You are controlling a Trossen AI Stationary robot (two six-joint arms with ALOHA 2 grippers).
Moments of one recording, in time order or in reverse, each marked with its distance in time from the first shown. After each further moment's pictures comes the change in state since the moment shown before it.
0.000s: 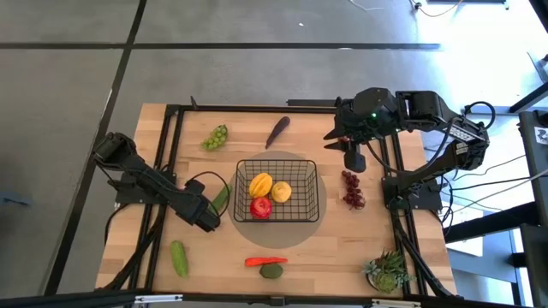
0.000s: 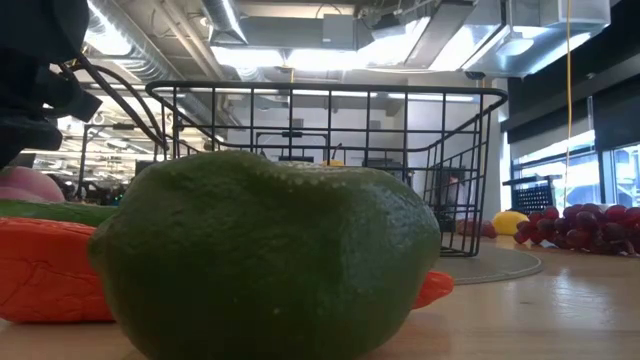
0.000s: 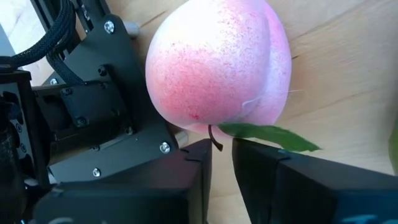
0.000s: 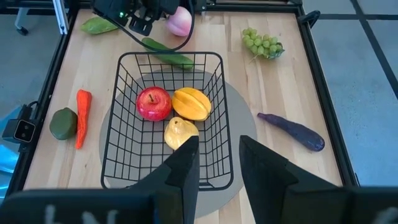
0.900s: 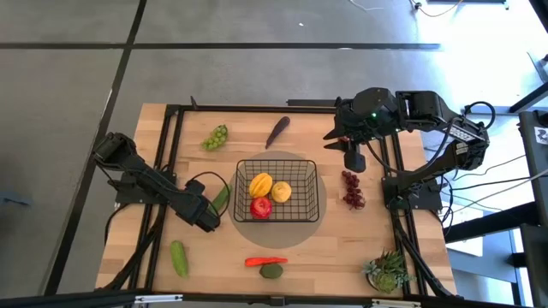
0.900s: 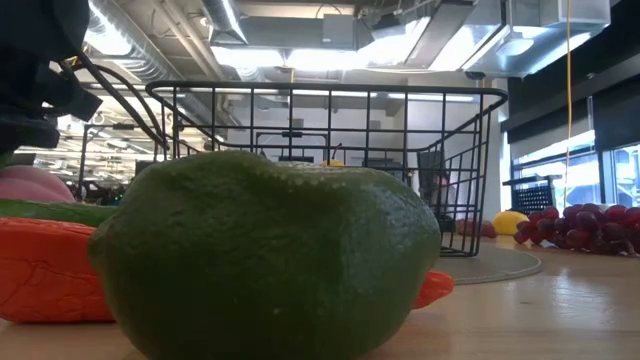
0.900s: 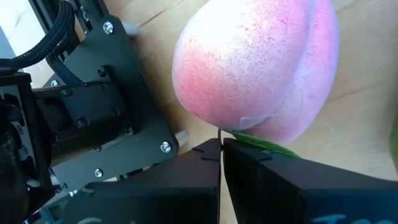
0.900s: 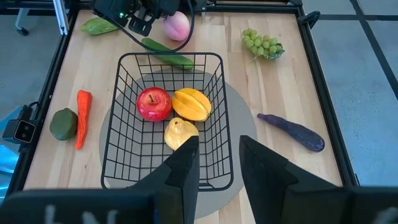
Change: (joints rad) left arm 0.000 0.000 0.007 -0.006 0.006 0.022; right arm 0.000 0.000 0.000 0.001 -0.001 0.000
